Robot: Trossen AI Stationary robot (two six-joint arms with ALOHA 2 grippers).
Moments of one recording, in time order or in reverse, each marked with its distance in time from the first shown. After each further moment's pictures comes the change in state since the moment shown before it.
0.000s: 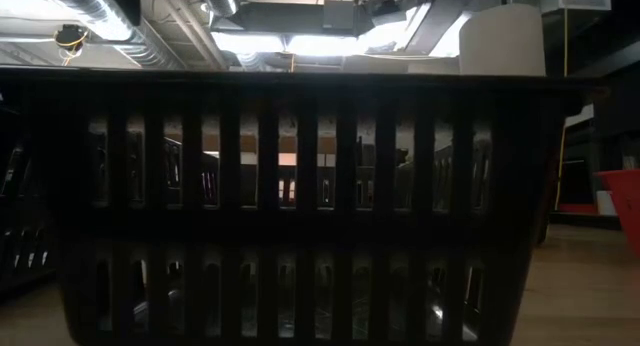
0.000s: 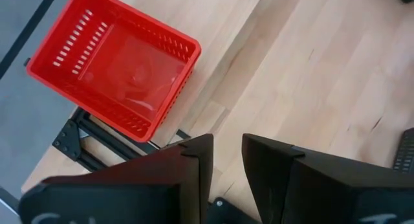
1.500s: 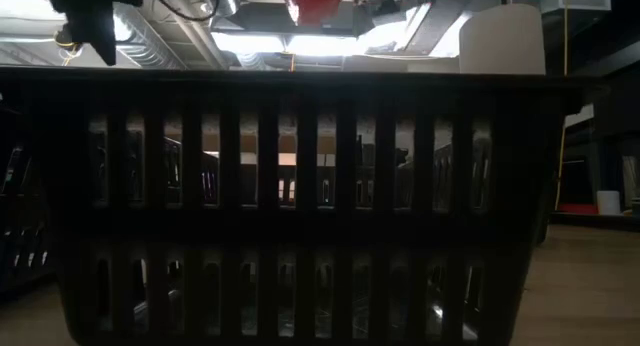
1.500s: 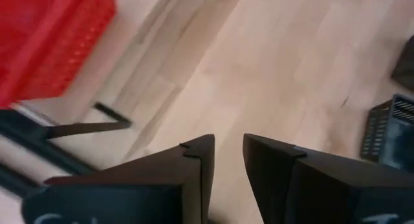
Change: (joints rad) left arm -0.105 -0.250 -0.442 0.197 0.124 -0.160; right arm -0.685 0.054 0.730 0.005 0.596 -1.194
